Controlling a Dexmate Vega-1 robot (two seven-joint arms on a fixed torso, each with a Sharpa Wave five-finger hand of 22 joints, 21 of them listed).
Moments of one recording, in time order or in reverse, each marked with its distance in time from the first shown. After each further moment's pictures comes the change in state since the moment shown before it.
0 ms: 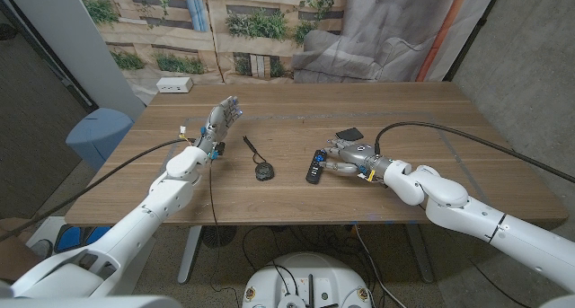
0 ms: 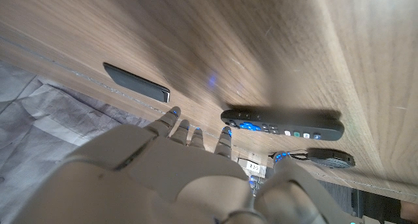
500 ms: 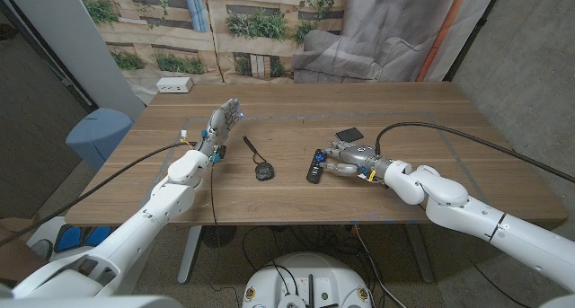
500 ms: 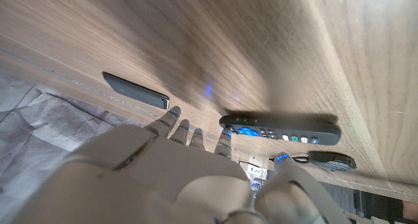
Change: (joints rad) left arm 0.033 -0.002 -0.003 -0.026 0.000 -0.012 0.022; left_hand -0.004 -0.004 0.007 -0.001 0.000 0.000 0.000 0.000 0.000 0.002 -0.002 0.000 0.000 0.000 0.000 0.000 0.000 0.000 0.000 0.000 0.000; right arm 0.007 -0.001 -0.002 0.013 0.023 0.008 0.011; right_hand -0.011 -0.011 -0.007 0.007 0.008 0.005 0.005 0.000 0.000 0.004 -0.004 0.007 0.000 0.004 0.004 0.004 0.005 0.000 0.000 0.008 0.000
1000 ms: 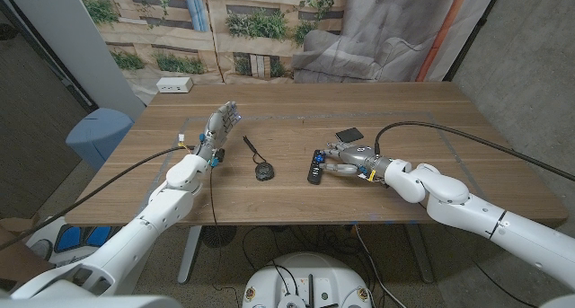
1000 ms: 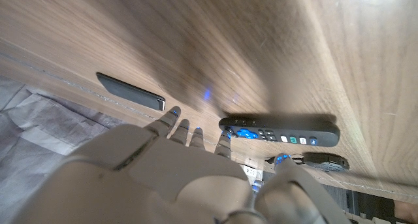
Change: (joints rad) left arm 0.046 0.013 -0.015 -0.041 -0.001 -0.005 0.025; left_hand -0.003 0.003 0.001 -0.001 0.000 0.000 0.000 0.000 0.000 0.000 0.000 0.000 0.000 0.000 0.000 0.000 0.000 0.000 0.000 0.000 0.000; right arm 0.015 -0.005 -0.006 0.008 0.009 0.029 0.024; right_hand 0.000 0.000 -0.004 0.004 0.000 0.007 0.000 0.004 -0.003 0.004 0.004 0.000 0.000 0.000 0.000 0.000 0.000 -0.005 0.006 0.000 0.000
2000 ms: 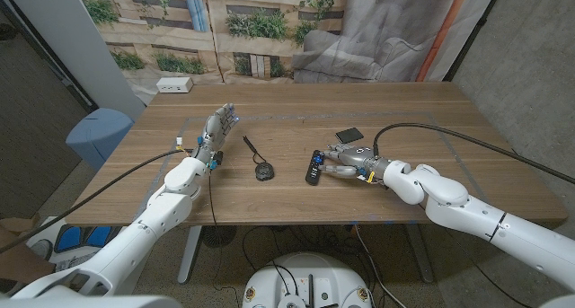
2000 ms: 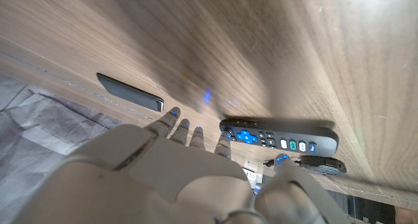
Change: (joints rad) left arm 0.013 -0.004 -0.007 0.006 -0.005 -0.016 0.004; left_hand -0.005 -0.005 0.011 -0.003 0.000 0.000 0.000 0.000 0.000 0.000 0.000 0.000 0.000 0.000 0.000 0.000 0.000 0.000 0.000 0.000 0.000; right arm -0.014 -0.002 -0.004 -0.033 -0.028 -0.040 0.019; right_hand 0.000 0.000 -0.008 0.008 0.000 0.021 0.007 0.004 0.001 0.013 -0.002 0.008 0.000 0.000 0.000 0.007 0.000 0.000 0.000 0.000 0.000
